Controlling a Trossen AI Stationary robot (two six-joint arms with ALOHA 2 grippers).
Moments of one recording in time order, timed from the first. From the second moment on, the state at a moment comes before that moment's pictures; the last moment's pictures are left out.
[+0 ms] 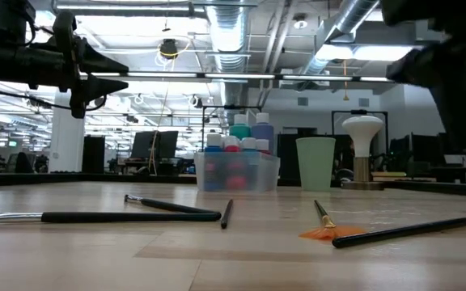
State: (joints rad) left arm 0.28 0.26 0.01 0.30 -0.11 -0.56; right arm 0.62 1.74 1.19 -0.82 0.07 0.53
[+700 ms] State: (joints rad) left arm 0.28 0.26 0.01 0.30 -0.11 -0.56; right arm 0.57 1.87 1.15 -0.78 -0.09 0.42
